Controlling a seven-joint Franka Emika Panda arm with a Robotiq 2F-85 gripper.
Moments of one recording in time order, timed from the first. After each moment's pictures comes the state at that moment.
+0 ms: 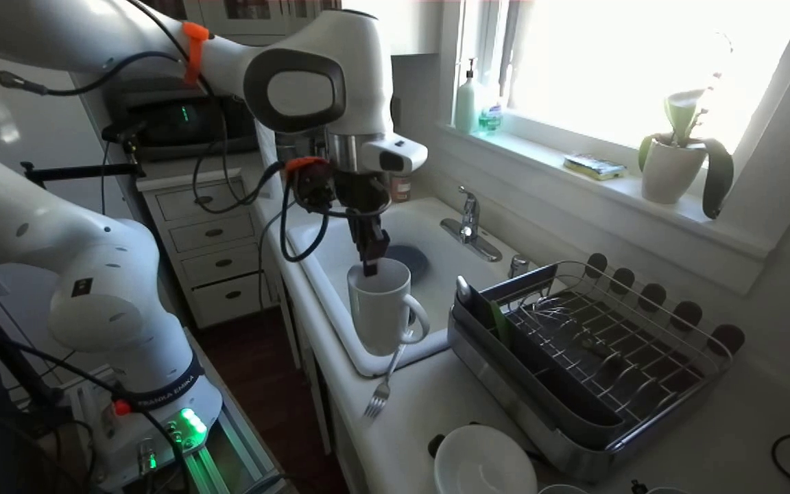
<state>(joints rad) -0.32 -0.59 -0.22 -2.50 -0.22 1.94 -0.06</state>
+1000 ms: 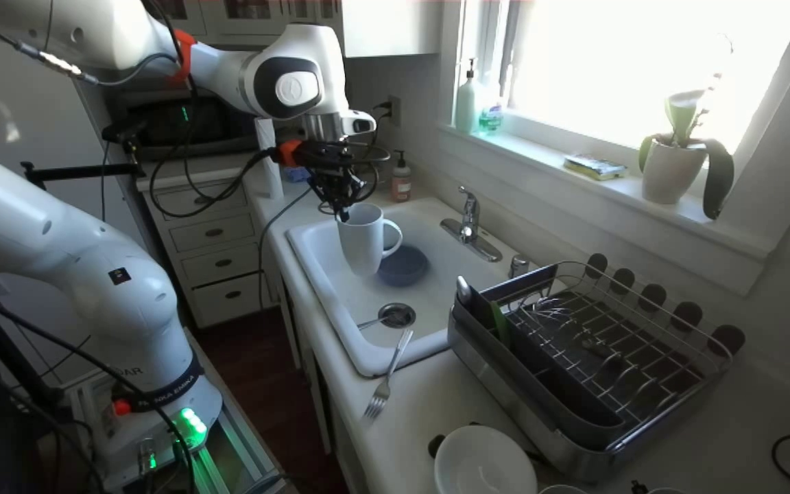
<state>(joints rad) 0.08 -0.53 -0.11 -2.52 -0.11 2.07 -0.33</state>
